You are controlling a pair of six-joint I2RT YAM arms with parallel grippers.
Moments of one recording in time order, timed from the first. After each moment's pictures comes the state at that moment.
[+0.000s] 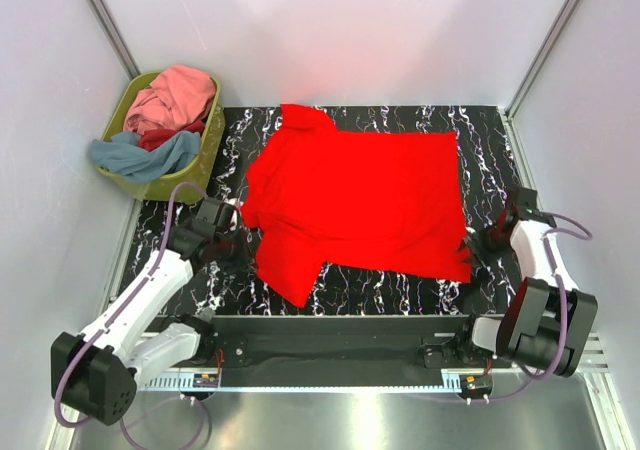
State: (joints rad) left arm -0.37 0.99 0.73 -0.84 0.17 -0.63; right arm -0.30 1.26 0.79 -0.84 -0.17 0.82
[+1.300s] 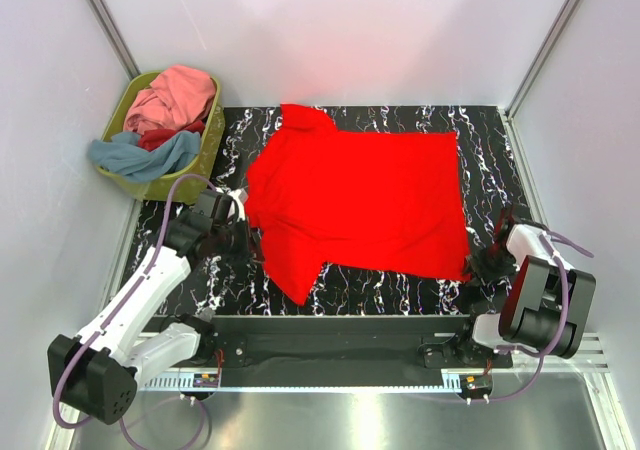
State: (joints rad) left arm -0.37 0.98 0.80 -0.83 0.28 -0.54; right arm -0.36 1.35 0.66 -0.80 0.01 0.93
